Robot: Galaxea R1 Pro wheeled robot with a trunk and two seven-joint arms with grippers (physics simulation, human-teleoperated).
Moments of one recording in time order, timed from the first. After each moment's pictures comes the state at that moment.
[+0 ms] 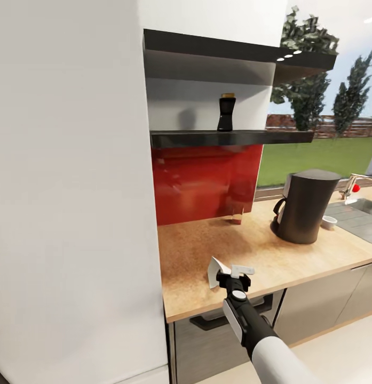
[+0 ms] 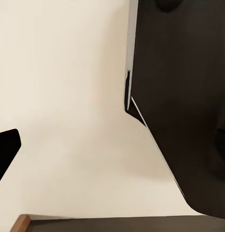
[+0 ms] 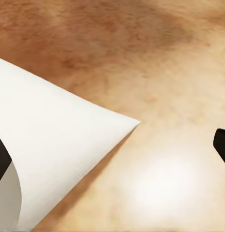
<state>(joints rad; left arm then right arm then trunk) 0.09 0.05 0.02 -0.07 0.02 -0.04 0.09 -0.63 0.17 0.02 -0.60 0.00 0.03 -0.36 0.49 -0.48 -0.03</state>
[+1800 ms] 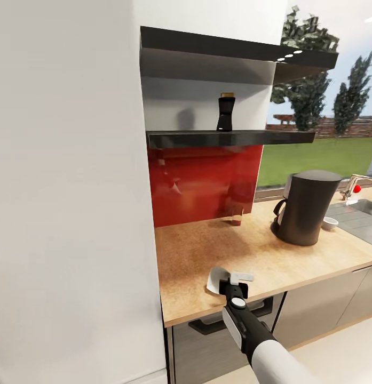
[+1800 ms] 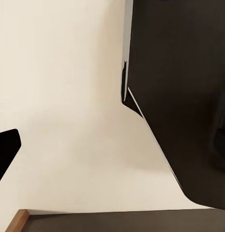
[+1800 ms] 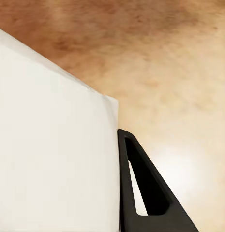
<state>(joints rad) 0.09 0.04 0.02 -0.04 0.02 -0.04 0.09 -0.63 0.17 0.02 -0.52 0.00 -0.04 -0.36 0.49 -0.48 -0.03</state>
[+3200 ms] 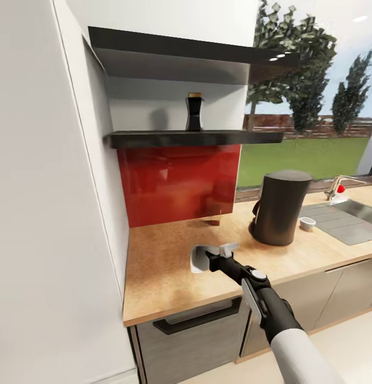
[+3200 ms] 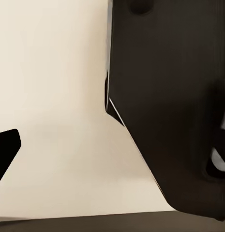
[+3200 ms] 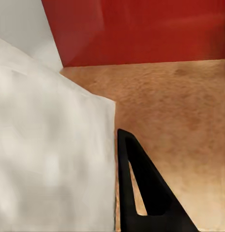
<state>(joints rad) 0.09 0.01 0.02 -0.07 0.02 -0.05 0.09 -0.63 0.07 0.02 -0.89 0.00 0.15 0.48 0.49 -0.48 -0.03</state>
